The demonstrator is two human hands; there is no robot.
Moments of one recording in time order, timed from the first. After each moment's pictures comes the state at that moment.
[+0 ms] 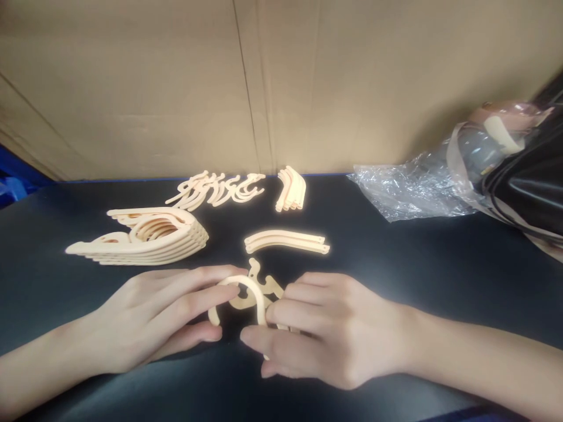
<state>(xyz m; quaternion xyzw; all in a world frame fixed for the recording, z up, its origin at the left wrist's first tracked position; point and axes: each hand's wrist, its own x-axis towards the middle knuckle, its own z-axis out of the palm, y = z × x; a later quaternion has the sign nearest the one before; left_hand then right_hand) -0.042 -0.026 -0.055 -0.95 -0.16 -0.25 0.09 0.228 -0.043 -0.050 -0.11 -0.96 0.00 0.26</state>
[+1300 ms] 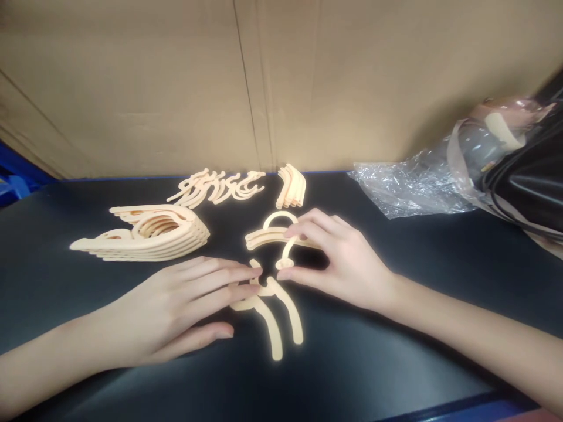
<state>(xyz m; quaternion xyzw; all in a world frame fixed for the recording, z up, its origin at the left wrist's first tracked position) -0.035 -0.024 -0.050 -0.97 -0.17 -0.16 -0.02 0.240 -0.015 -0.058 -0.39 -0.86 0.09 0.31</state>
